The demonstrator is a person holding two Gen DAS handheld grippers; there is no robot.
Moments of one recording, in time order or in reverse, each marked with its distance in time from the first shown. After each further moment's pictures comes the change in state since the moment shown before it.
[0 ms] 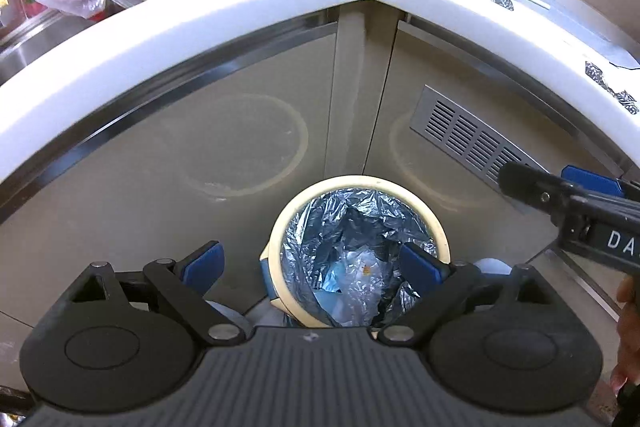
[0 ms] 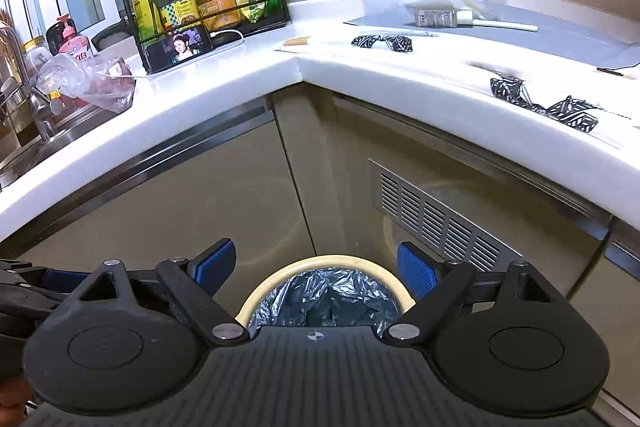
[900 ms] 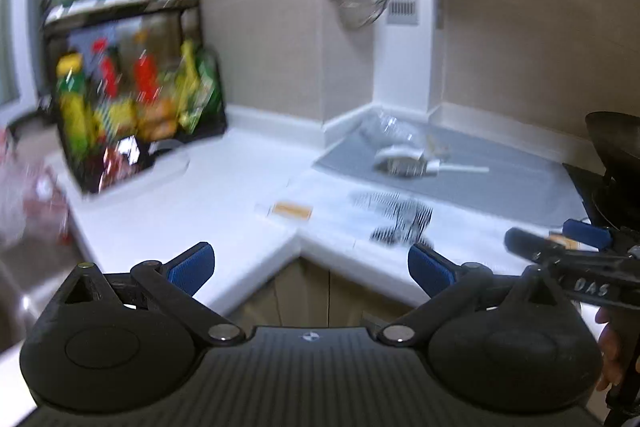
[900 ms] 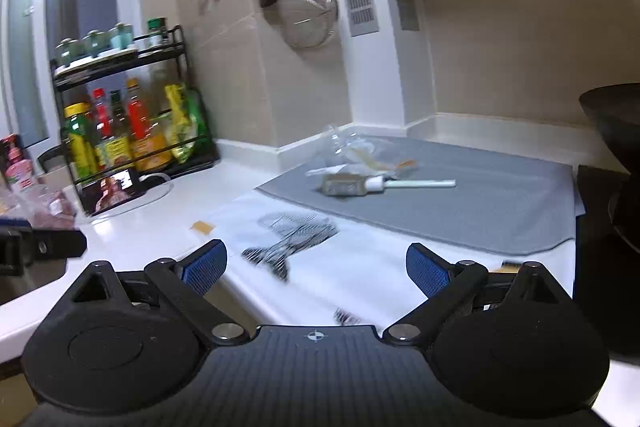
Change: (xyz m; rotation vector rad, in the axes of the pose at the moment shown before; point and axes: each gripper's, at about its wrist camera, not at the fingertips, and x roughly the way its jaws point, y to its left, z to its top) left arm -0.077 -0.072 0.176 0.160 -0.423 -0.068; right arm -0.036 -0.083 0.132 0.044 -0.302 -0.146
